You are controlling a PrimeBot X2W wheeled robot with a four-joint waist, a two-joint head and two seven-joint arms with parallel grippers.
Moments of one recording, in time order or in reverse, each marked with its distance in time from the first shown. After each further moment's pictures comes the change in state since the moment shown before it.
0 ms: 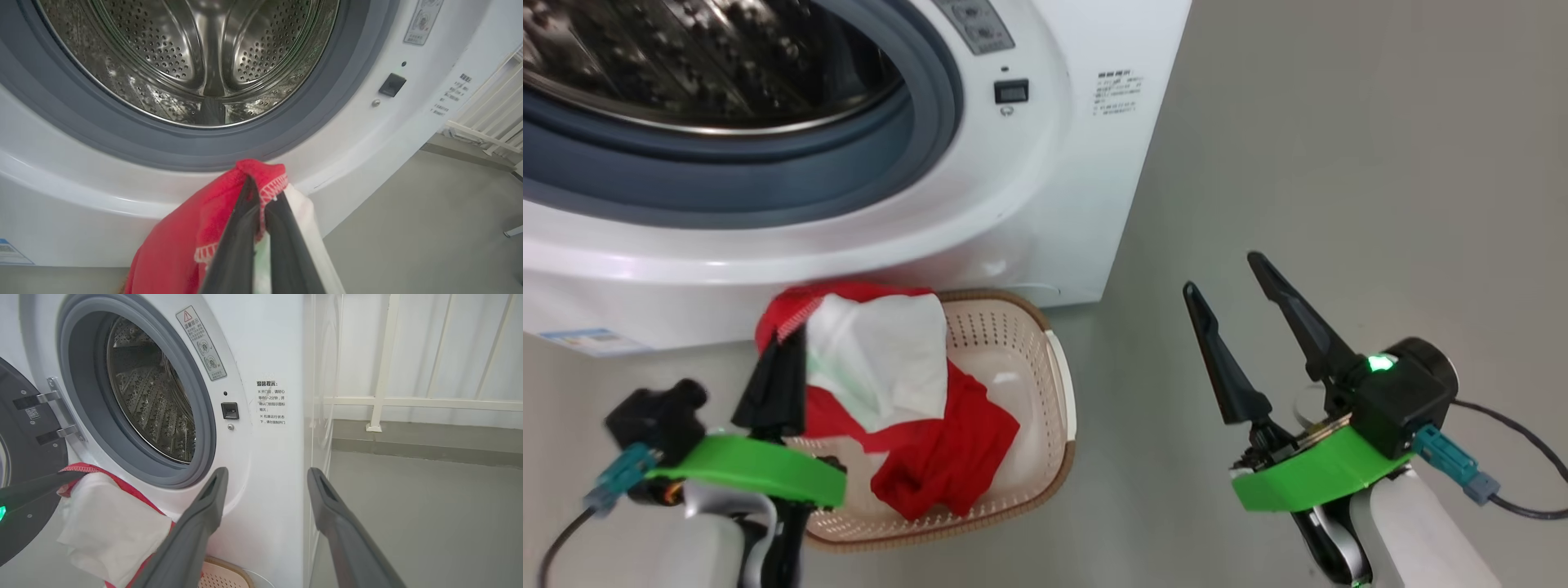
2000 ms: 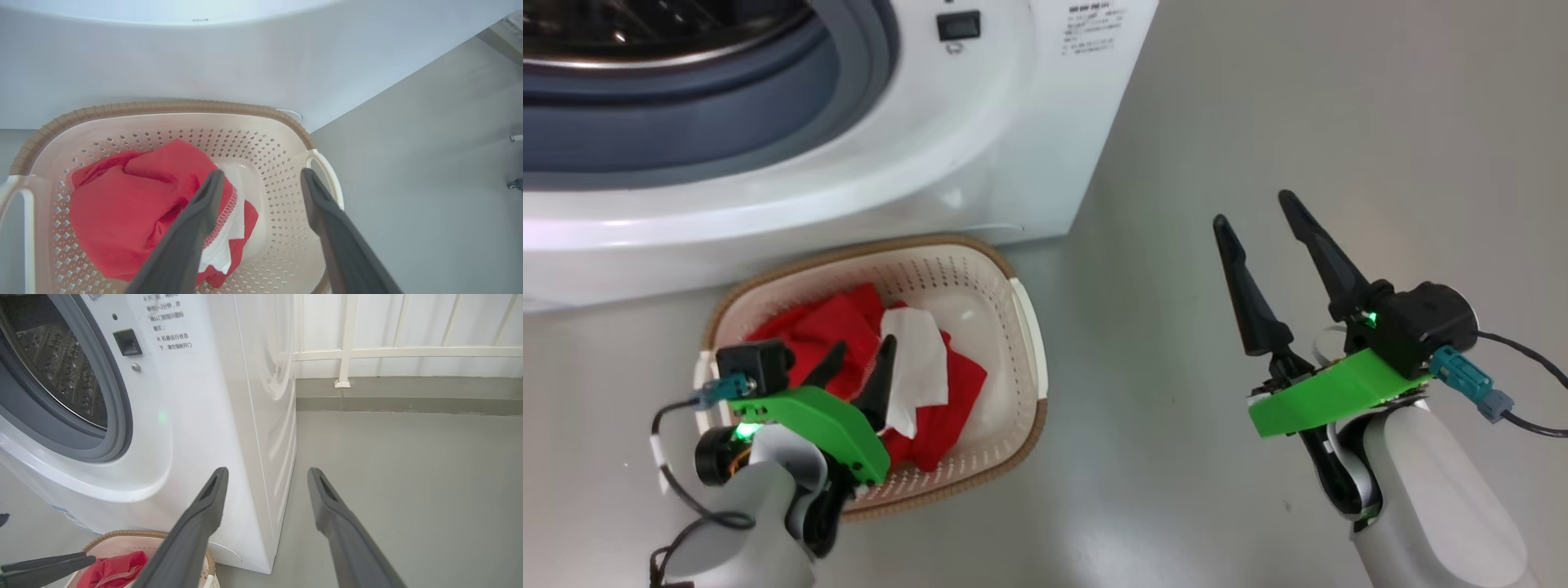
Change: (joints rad) left arm -0.363 0.012 -0.404 0.694 -0.287 -0.028 0.010; right arm -0.156 -0.001 -0.051 0.154 0.043 0.000 0.000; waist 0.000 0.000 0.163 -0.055
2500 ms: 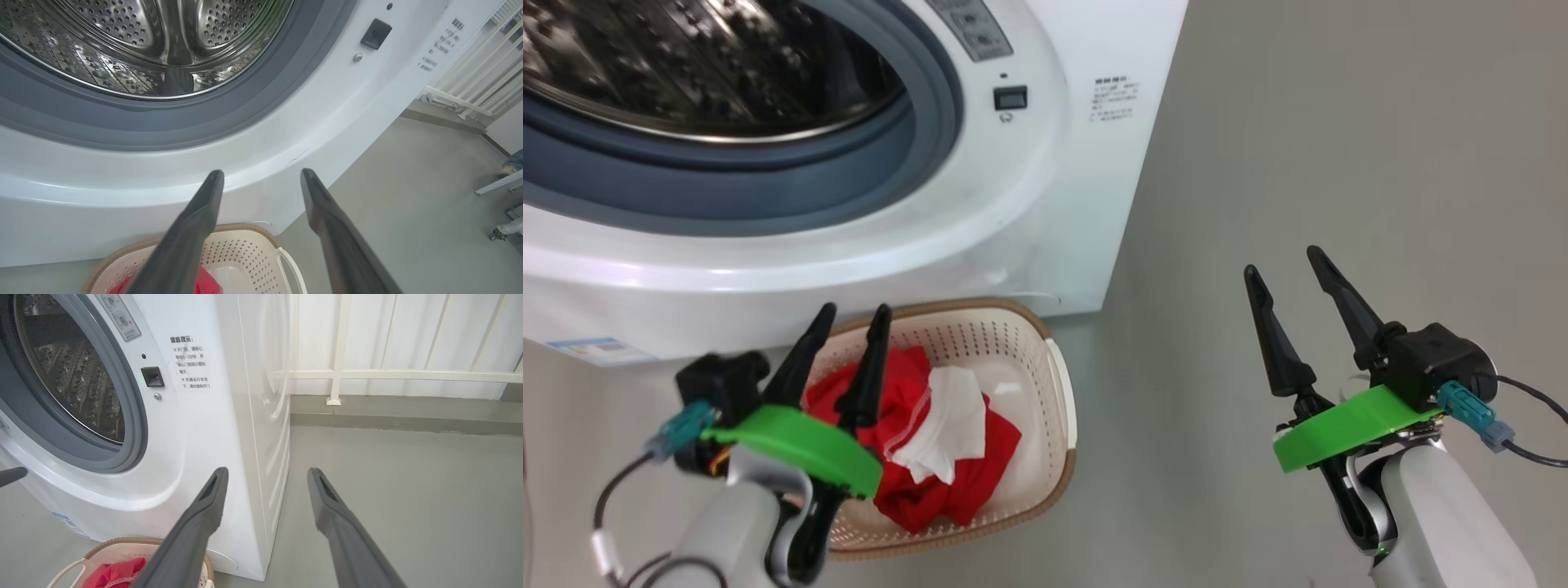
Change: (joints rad) left arm 0.190 0.076 0.112 -0.460 0.117 0.044 -0.050; right arm 0.079 0.002 -0.071 0.060 -0.044 0.000 0.000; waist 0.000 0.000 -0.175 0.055
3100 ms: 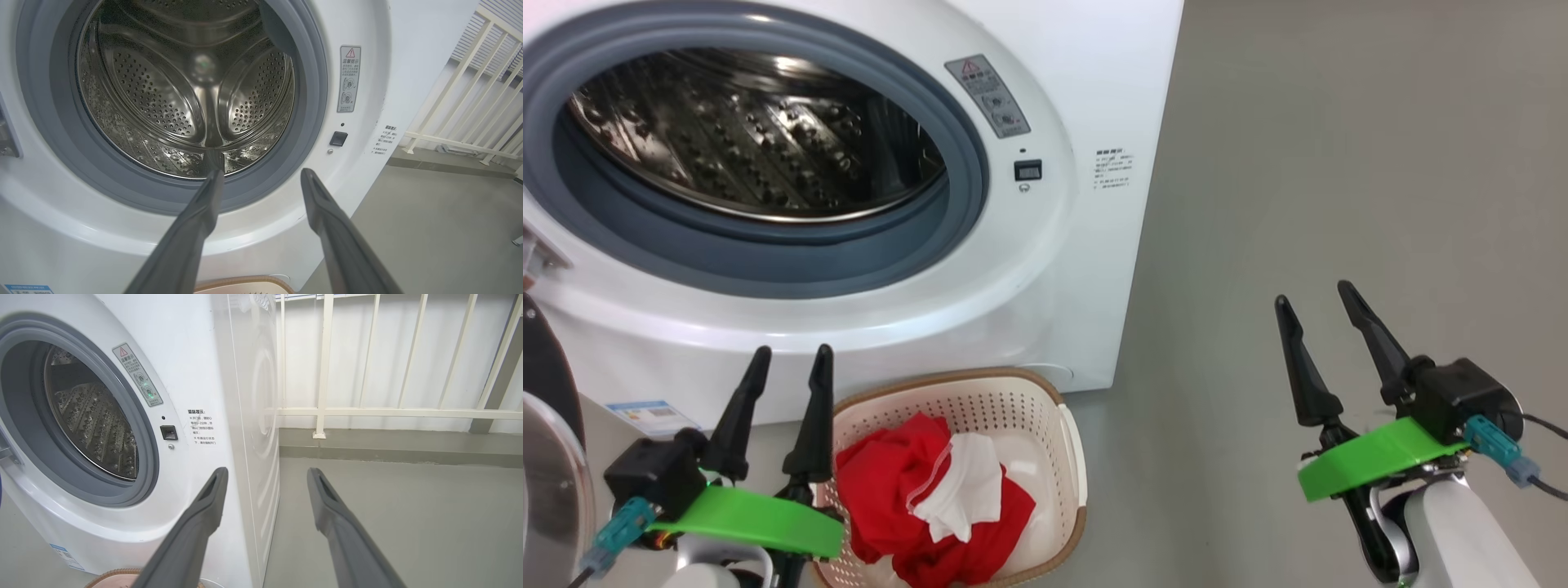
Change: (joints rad) left arm 0.258 -0.021 0.217 -0.288 0.152 0.041 0.000; right arm 0.075 0.002 -0.055 -0.021 -0.001 0.000 0.000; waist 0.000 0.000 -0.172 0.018
